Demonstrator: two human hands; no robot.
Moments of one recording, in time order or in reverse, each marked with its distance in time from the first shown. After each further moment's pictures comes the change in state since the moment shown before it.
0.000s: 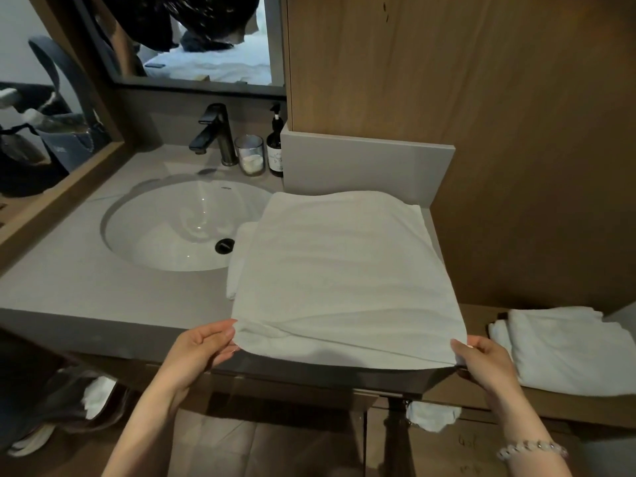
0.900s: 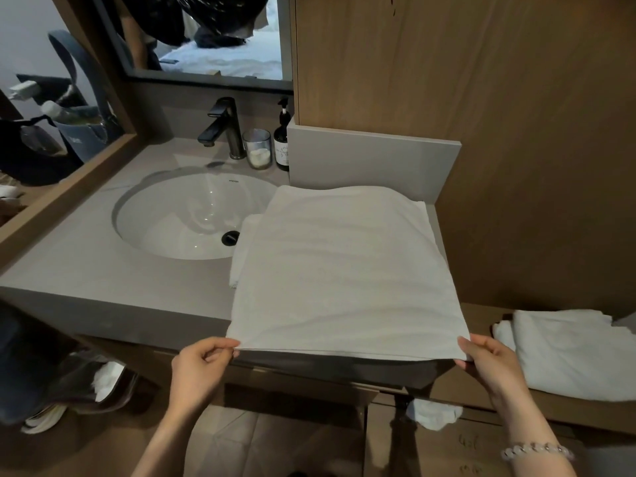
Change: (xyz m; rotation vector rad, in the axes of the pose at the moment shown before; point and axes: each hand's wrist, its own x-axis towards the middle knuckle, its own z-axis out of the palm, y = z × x) left_hand -0.027 -0.044 0.014 0.398 0.347 0.306; right_hand 0.010 0.013 -0.012 0.211 -0.046 0.062
